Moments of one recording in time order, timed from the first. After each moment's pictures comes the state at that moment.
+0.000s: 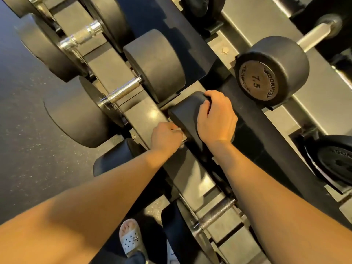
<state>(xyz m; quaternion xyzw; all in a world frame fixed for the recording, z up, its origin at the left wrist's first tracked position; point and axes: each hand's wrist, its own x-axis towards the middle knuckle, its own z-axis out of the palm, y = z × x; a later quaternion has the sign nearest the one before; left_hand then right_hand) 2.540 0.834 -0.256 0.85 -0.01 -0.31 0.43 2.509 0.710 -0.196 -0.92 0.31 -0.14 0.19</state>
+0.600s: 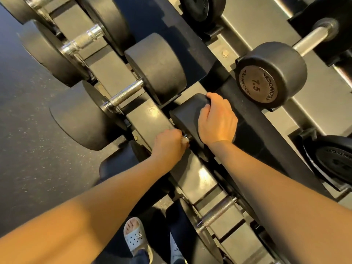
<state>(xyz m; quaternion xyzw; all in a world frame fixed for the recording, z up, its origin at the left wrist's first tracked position) 2.537 0.846 -0.261 0.90 -0.28 -0.25 0.24 2.511 0.711 -0.195 -0.92 0.34 -0.10 0.19</state>
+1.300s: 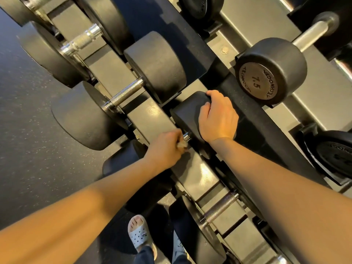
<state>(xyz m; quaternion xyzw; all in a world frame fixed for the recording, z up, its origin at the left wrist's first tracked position) 2.537 0.874 -0.243 0.85 -0.28 -0.32 0.31 2.512 0.708 -0.196 -0.92 0.33 -0.09 0.18</state>
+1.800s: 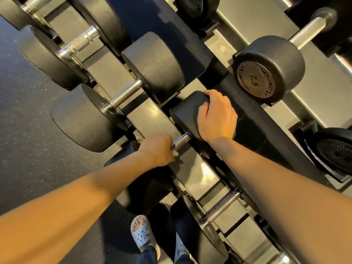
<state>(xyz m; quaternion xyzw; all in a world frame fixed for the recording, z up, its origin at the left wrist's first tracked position) 2.557 0.877 -0.239 0.86 -0.30 -0.39 0.12 2.511 0.708 -0.195 -0.92 0.33 -0.09 0.19</state>
